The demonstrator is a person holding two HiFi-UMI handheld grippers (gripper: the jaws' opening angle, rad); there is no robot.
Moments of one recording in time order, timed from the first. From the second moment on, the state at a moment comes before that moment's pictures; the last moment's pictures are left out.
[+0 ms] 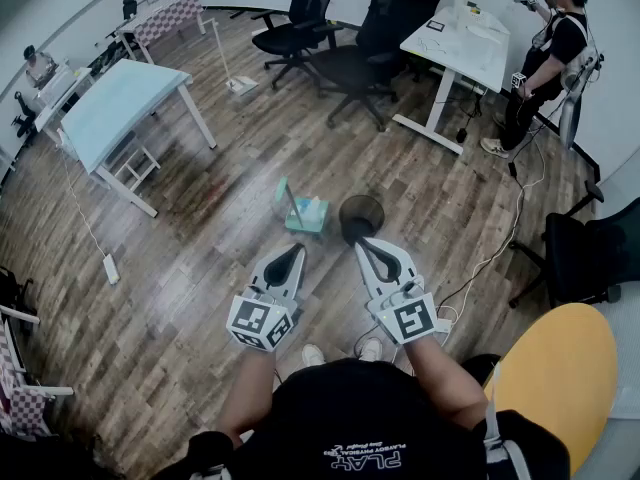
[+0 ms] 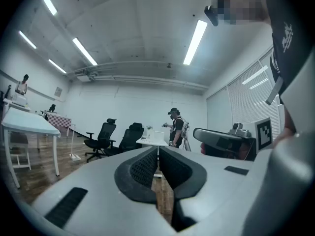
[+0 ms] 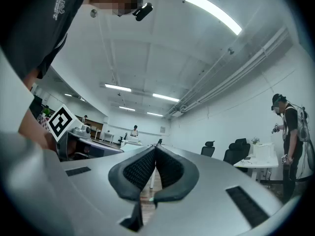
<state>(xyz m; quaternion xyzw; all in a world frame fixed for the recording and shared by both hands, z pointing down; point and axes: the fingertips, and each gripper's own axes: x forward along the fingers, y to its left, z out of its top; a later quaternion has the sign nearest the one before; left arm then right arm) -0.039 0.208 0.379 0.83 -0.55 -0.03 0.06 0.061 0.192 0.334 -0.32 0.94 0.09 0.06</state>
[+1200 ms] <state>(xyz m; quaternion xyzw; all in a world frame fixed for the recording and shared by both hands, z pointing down) -0.116 0.181 0.415 0.83 -0.55 0.00 0.07 -0.006 0.161 0.371 -0.35 0.93 0.08 0.03</state>
